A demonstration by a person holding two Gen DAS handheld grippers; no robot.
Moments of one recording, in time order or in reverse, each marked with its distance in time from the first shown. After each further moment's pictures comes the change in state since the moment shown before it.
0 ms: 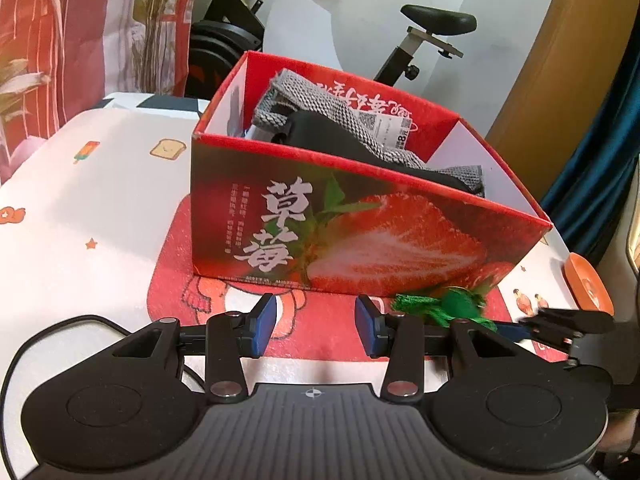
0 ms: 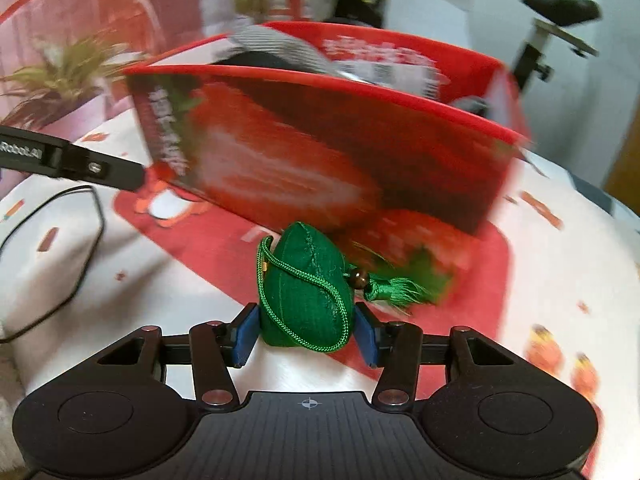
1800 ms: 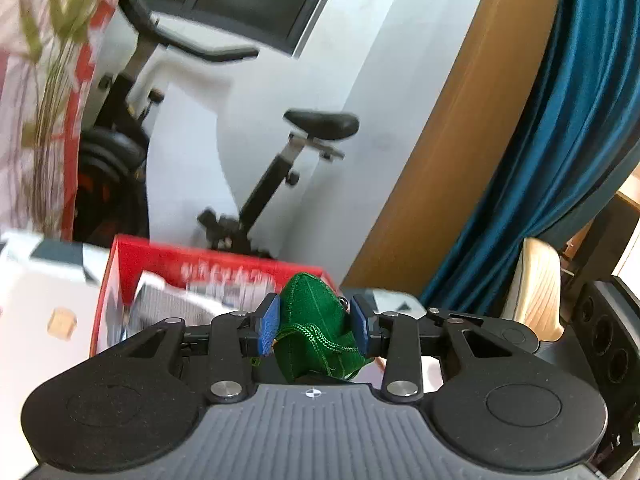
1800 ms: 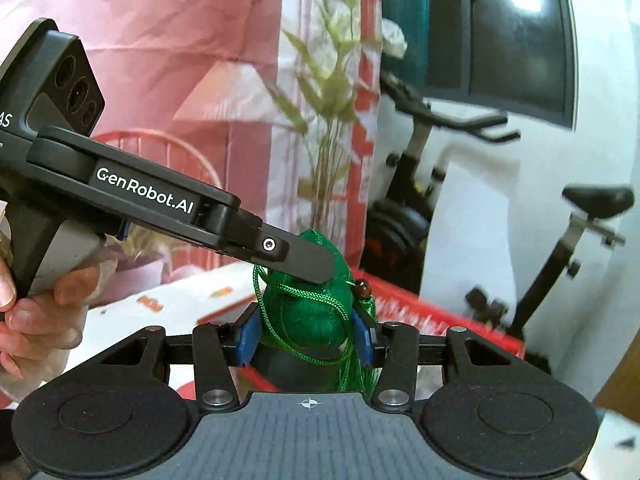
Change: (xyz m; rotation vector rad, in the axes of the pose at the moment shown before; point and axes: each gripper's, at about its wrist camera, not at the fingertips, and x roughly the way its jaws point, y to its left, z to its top) left arm -0.058 -0.042 0.118 0.086 -0.266 -0.339; right arm -0.101 0.018 0.138 -0.198 -0.449 0.073
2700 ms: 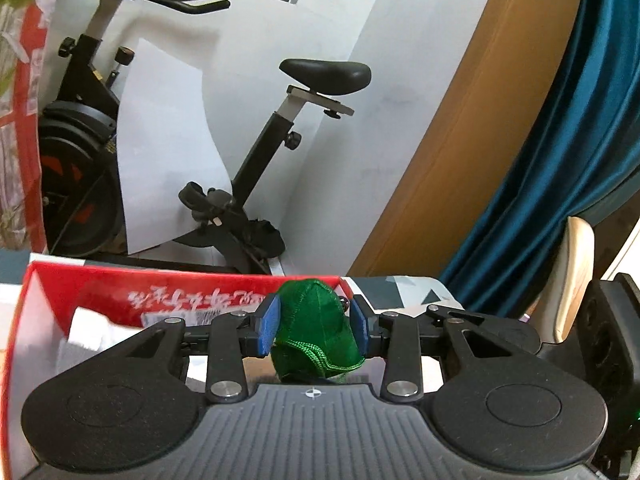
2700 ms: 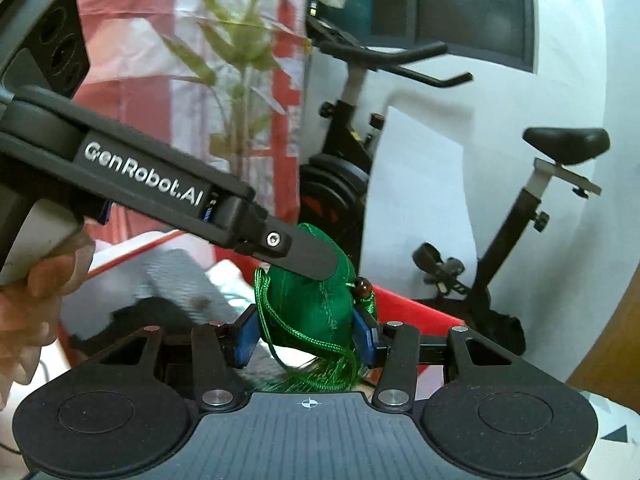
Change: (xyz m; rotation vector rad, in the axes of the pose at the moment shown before) left arm 0.158 0.028 0.024 0.019 0.155 0.000; right arm 0.087 -0.110 -0.040 0.093 0.120 -0.108
